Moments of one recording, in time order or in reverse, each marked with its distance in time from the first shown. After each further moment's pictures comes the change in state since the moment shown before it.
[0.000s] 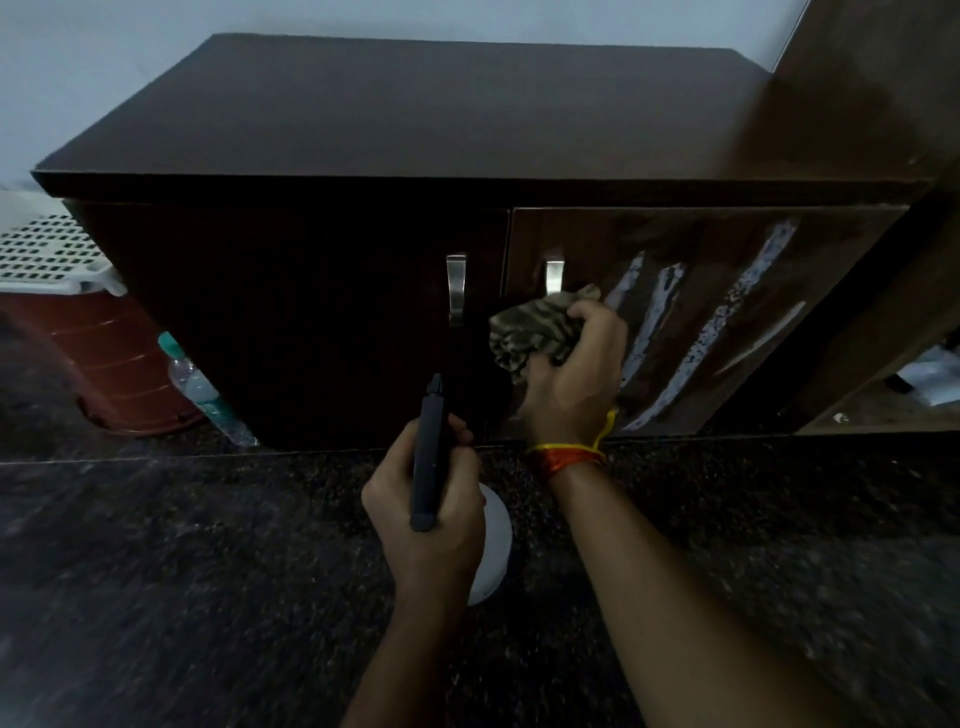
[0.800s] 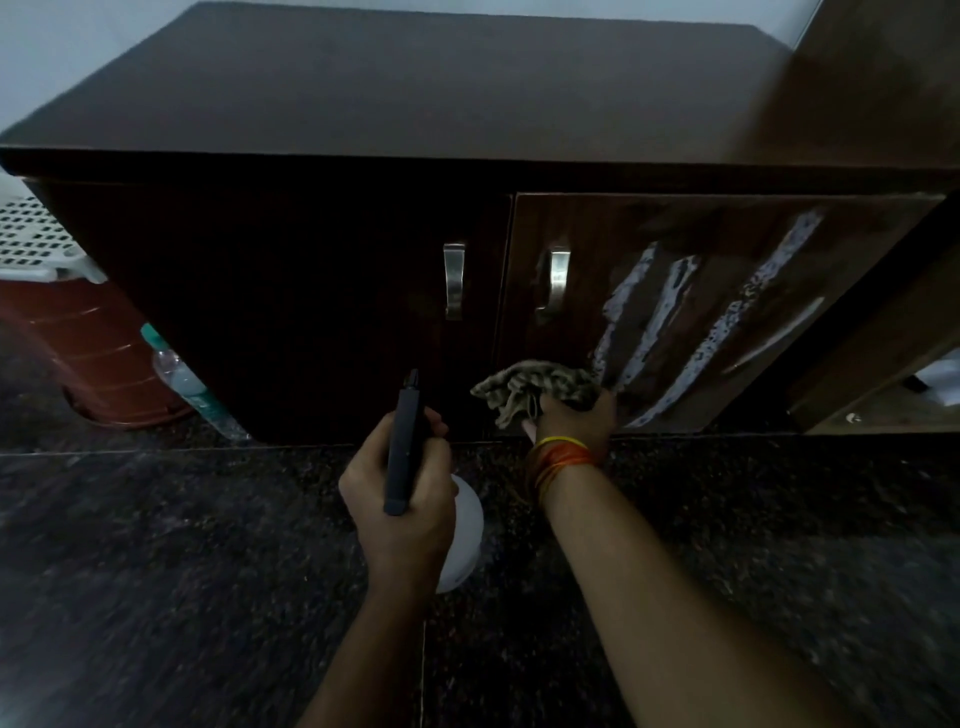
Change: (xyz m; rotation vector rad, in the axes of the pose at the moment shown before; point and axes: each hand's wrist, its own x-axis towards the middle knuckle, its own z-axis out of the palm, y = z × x) left_hand 0.016 -0.023 -0.006 0.010 -0.002 -0.023; right_hand -0.017 0.047 0.031 0.350 0.093 1.040
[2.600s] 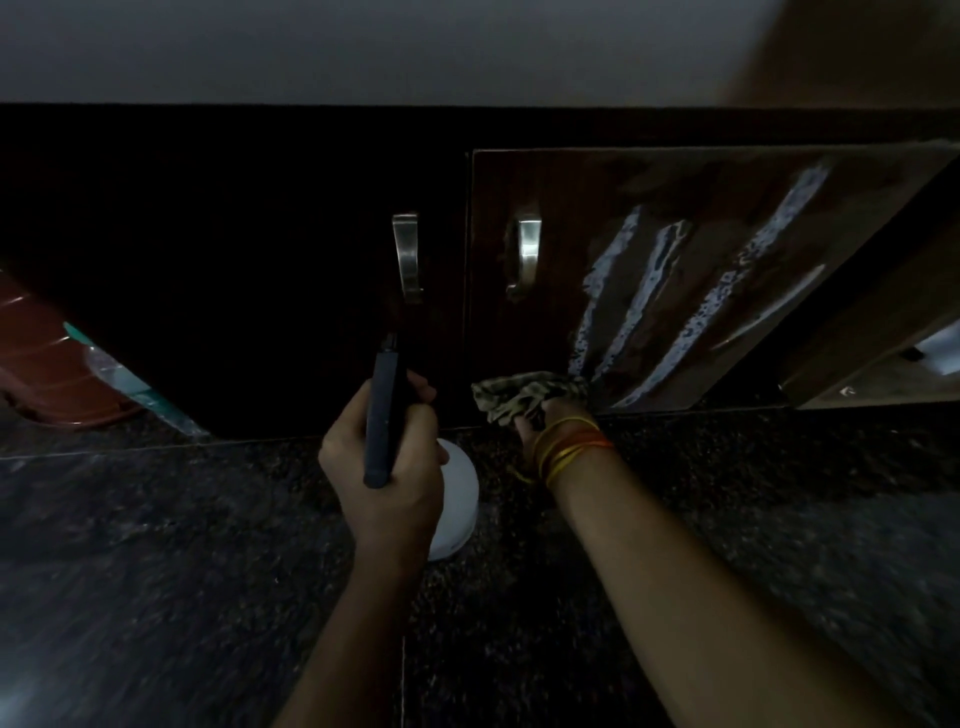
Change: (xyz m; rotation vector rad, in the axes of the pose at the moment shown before) left_hand 0.016 -0.007 0.030 -0.030 -0.010 0.061; right_hand 0.070 0.033 -0.017 -0.371 -0.308 0.188
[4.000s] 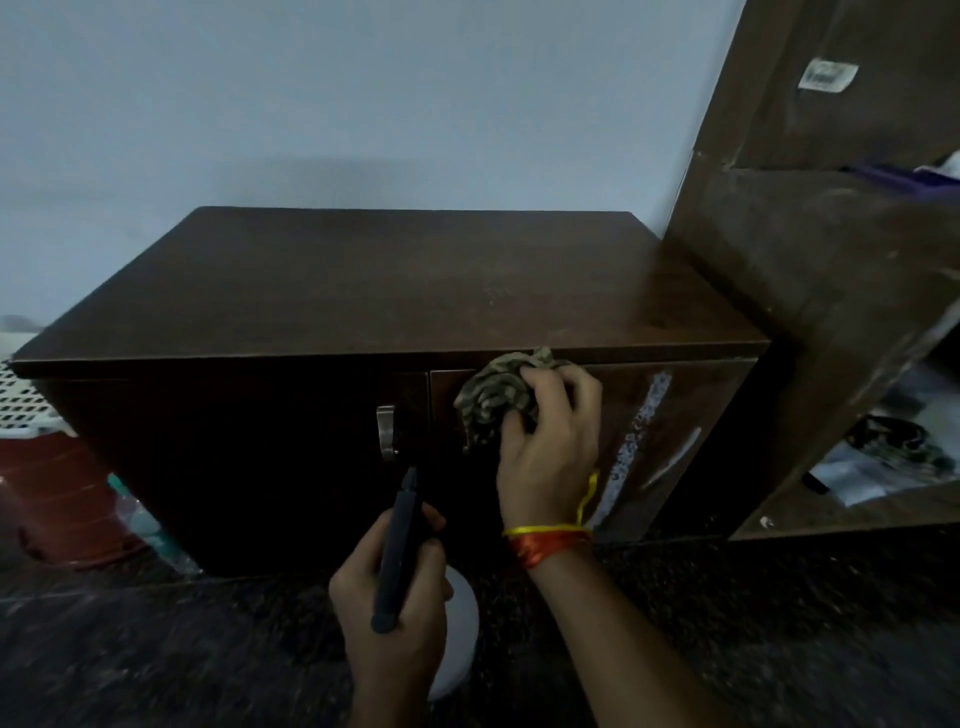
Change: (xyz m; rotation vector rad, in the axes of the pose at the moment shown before) left_hand -0.009 0.067 0.022 0.048 0.011 -0.058; right_hand -0.134 -0.132 -0.034 -0.319 0.500 -1.301
